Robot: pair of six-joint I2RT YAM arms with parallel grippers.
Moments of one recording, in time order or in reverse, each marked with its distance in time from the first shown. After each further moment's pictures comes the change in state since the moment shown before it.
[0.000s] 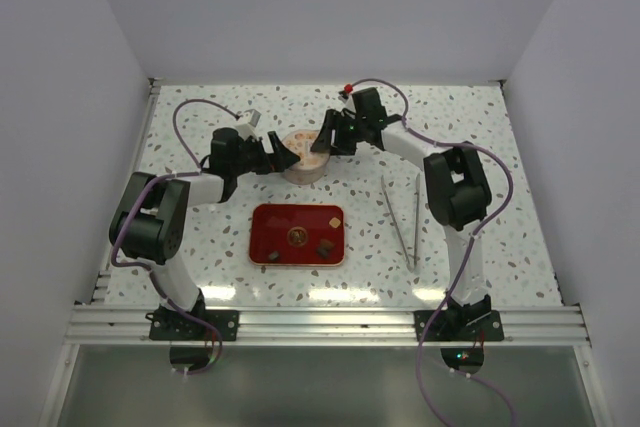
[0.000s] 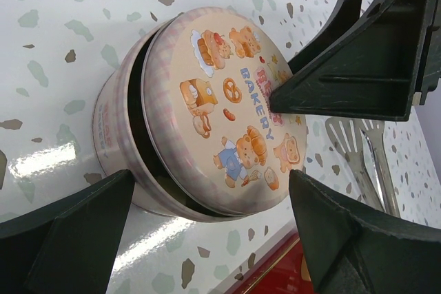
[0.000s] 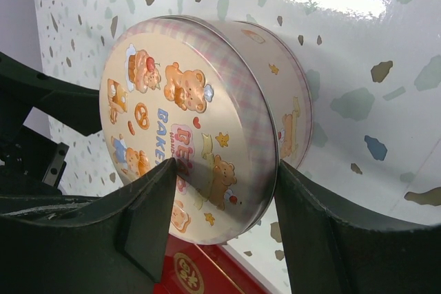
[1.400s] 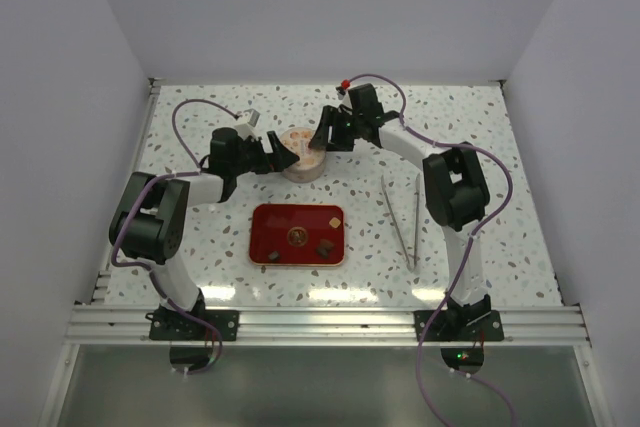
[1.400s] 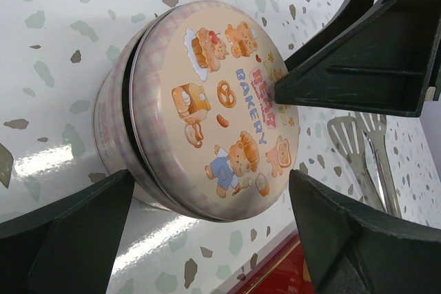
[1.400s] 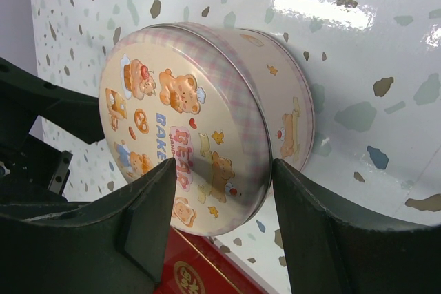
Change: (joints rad) left arm 0.004 0.000 0.000 0.000 -0.002 0.000; right arm 0.018 0.003 0.050 -0.031 0.046 -0.011
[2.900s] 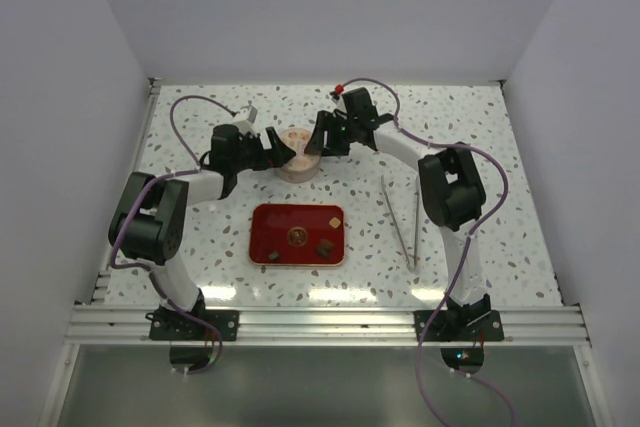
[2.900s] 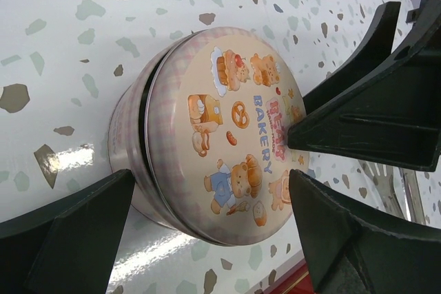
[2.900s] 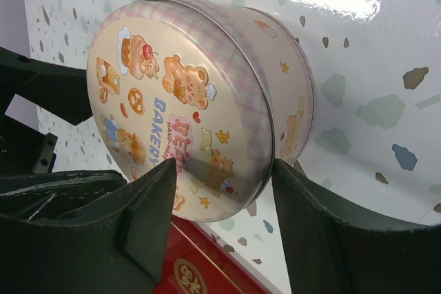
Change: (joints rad) left arm -0.002 -0.005 0.032 -0.059 -0.108 0.029; right arm 0.023 0.017 0.000 -0.008 -0.001 -0.004
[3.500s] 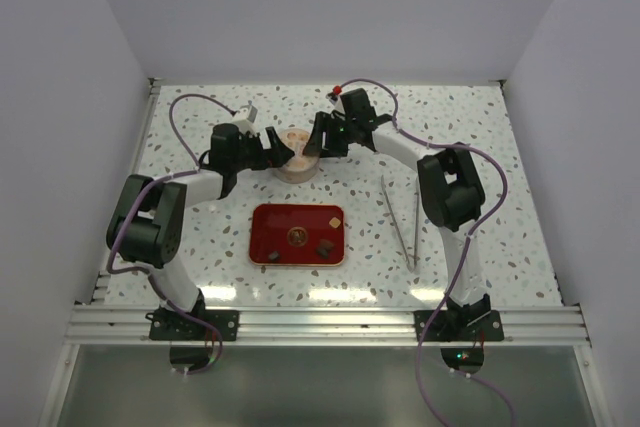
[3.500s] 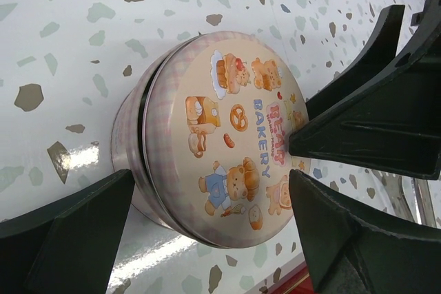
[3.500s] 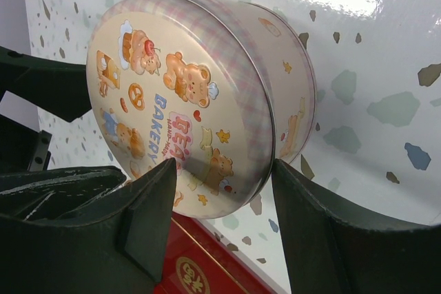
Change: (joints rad) left arm -0.002 -0.023 0.005 -0.040 -0.029 0.027; right arm 0.010 0.000 0.000 -0.003 0.000 -0.003
